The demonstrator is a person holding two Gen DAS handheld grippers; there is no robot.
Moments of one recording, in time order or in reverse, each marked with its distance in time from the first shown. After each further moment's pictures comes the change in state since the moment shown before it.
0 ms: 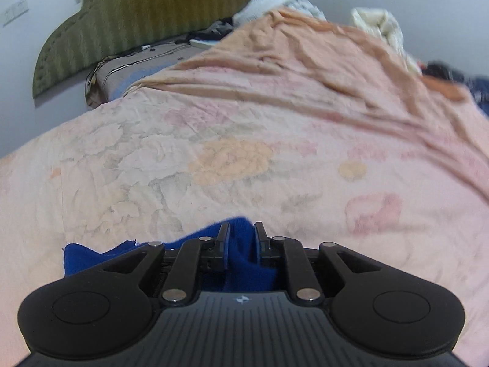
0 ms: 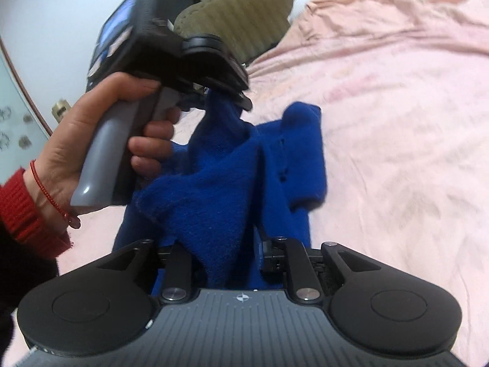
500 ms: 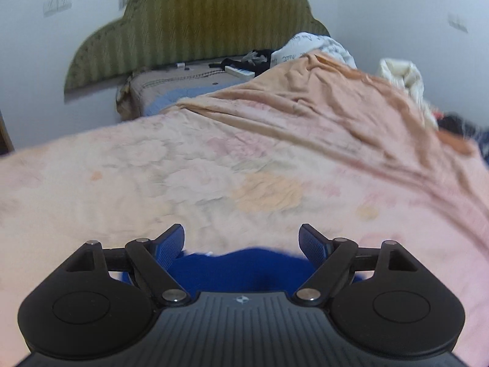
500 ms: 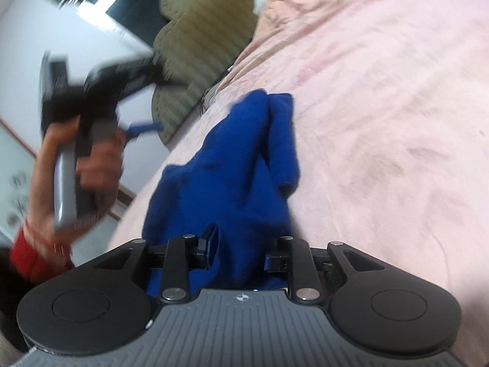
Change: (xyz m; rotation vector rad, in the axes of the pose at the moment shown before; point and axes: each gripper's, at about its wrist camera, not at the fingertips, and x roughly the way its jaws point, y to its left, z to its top) left arm -0.051 0.033 -0.005 -0.076 -0.100 0.071; right arm -0.010 -0.044 0.001 0.292 -0.008 0.115
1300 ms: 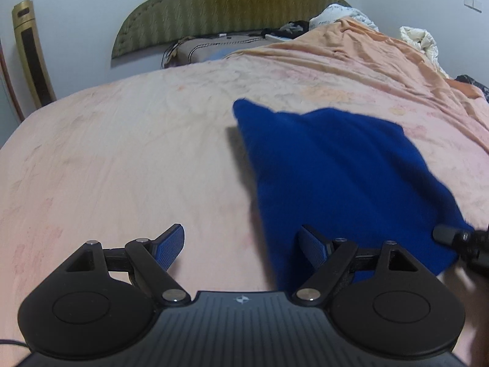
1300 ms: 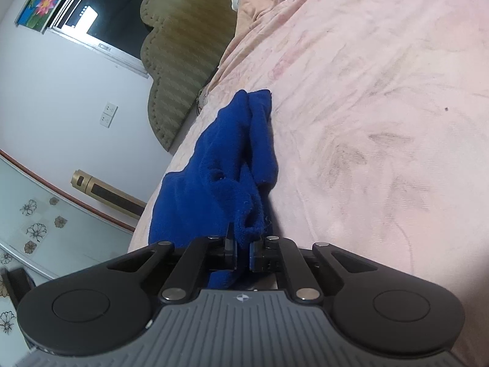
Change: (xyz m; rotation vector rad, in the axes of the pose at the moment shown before) left arm -0.105 0.077 -0.156 -0.046 0.086 0.098; right arm -0.006 -0.020 0.005 0.111 0.032 0.032
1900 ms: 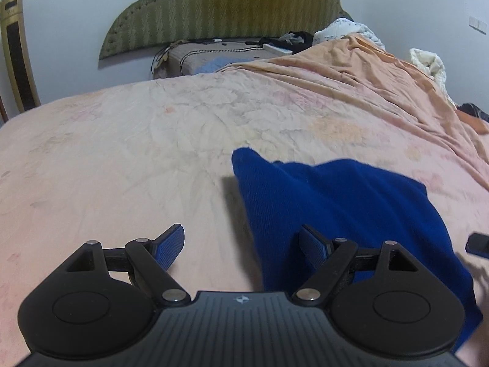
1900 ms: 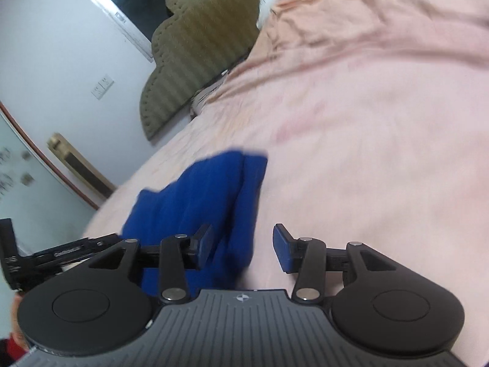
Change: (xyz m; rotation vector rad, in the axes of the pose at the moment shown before) left arm 0.070 0.013 0.080 -0.058 -0.014 -0.076; right arm 0.005 0.027 0.074 -0.302 -0.013 -0.133
